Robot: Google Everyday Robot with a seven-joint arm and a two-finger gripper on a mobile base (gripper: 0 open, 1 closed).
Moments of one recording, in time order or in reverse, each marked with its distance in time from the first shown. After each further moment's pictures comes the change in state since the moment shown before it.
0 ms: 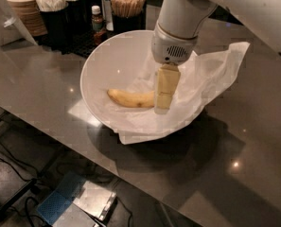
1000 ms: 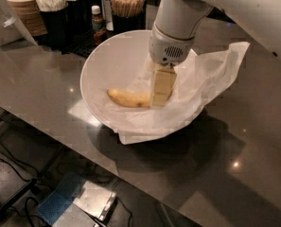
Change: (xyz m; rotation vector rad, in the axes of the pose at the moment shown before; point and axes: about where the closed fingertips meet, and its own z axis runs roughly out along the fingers) arm -0.005 -0.003 0.005 -0.005 -0.003 -0.029
